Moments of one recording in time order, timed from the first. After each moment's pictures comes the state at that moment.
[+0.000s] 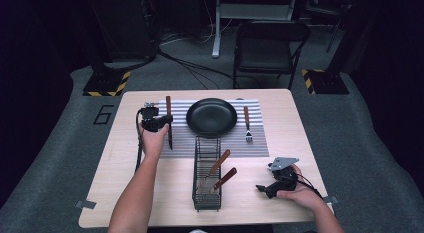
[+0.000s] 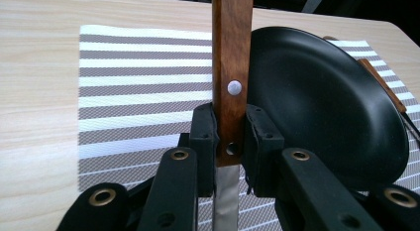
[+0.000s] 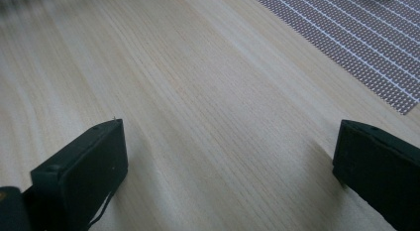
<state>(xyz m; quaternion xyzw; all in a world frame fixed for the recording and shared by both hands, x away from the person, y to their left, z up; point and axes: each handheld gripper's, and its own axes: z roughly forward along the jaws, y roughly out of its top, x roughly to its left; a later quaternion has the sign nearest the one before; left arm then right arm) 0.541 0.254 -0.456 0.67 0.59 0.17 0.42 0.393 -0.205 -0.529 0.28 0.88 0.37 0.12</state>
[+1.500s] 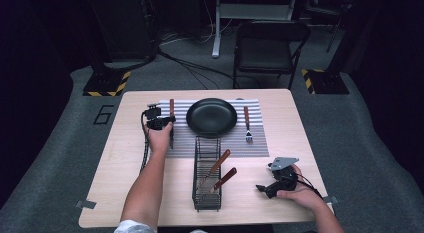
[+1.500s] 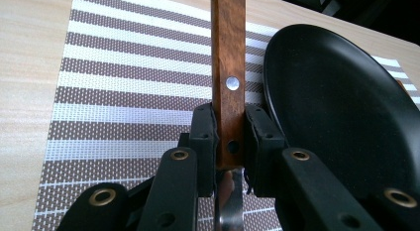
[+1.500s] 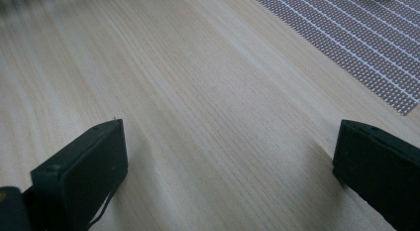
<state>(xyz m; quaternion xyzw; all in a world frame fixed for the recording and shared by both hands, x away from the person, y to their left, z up) 0.572 0.256 -0.494 0.62 0.65 0.13 0.43 0.394 -0.205 -0.529 0.28 0.88 0.37 0.12</state>
